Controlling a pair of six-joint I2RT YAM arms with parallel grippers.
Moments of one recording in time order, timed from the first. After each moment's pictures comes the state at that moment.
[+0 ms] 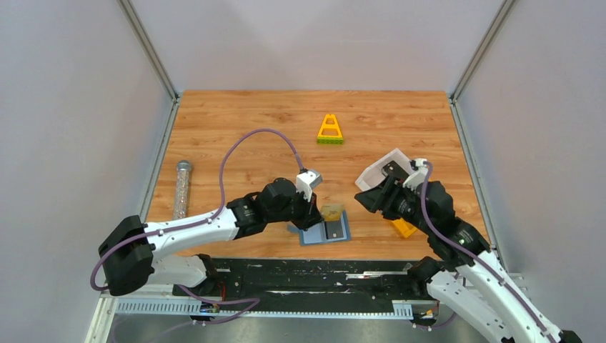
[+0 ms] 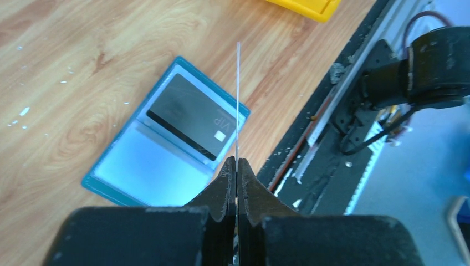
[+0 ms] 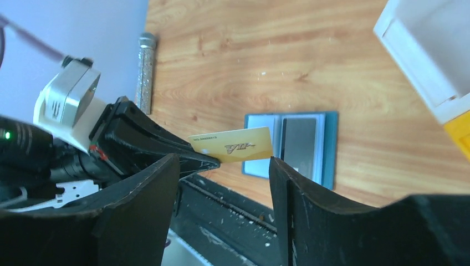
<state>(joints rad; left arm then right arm) -1.02 1.23 0.70 0.01 0.13 -0.43 0.59 0.61 0.70 -0.55 -0.08 0.87</state>
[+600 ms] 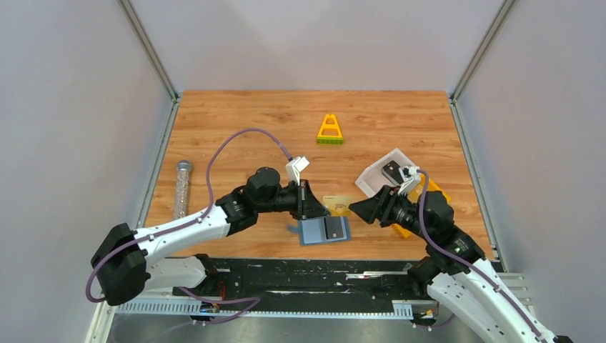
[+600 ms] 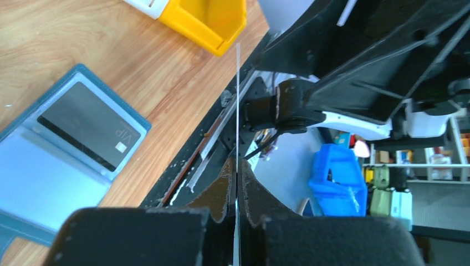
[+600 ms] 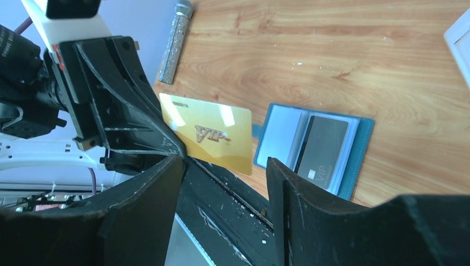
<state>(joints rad) -0.91 1.18 0.71 0.12 0.41 -0.82 0.59 0.45 0.55 -0.37 -0.23 0.76</state>
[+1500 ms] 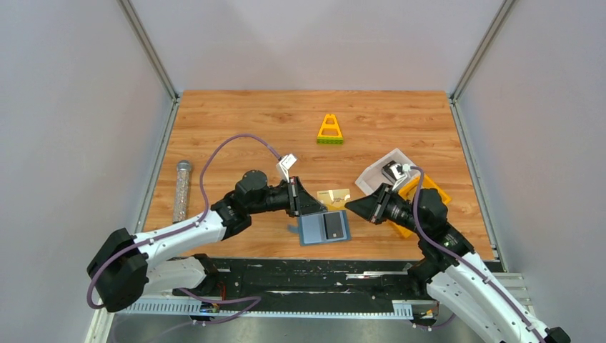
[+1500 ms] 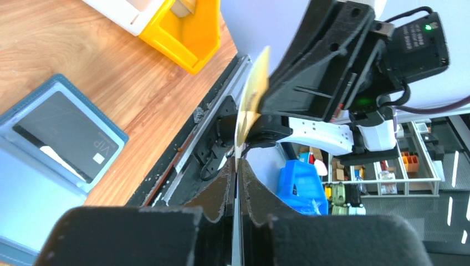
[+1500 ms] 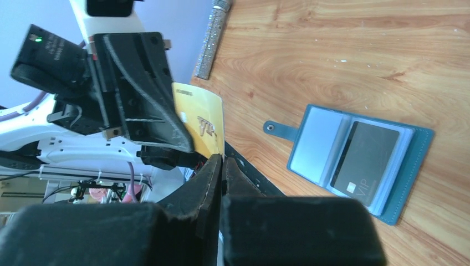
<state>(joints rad) -0.85 1.12 0.58 0.38 0.49 -1.01 0.57 0.53 0.45 -0.15 -0.38 0.87</state>
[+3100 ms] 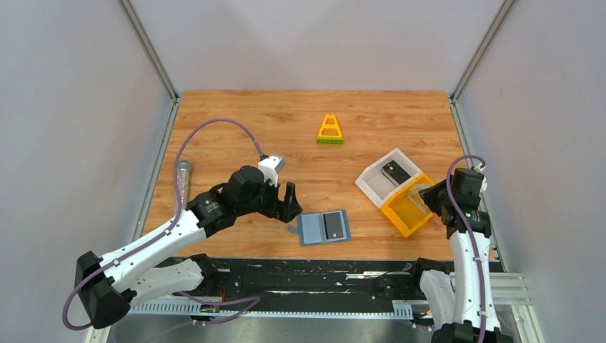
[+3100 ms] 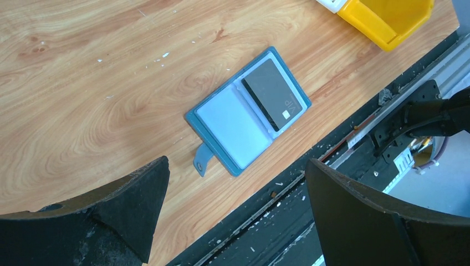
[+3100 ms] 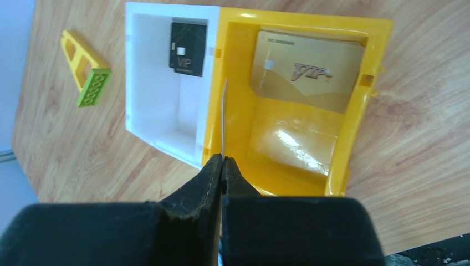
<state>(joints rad) -0.84 0.96 0.79 -0.45 0.05 -0.46 -0.21 0.73 0.68 -0.67 -0.09 0.75</state>
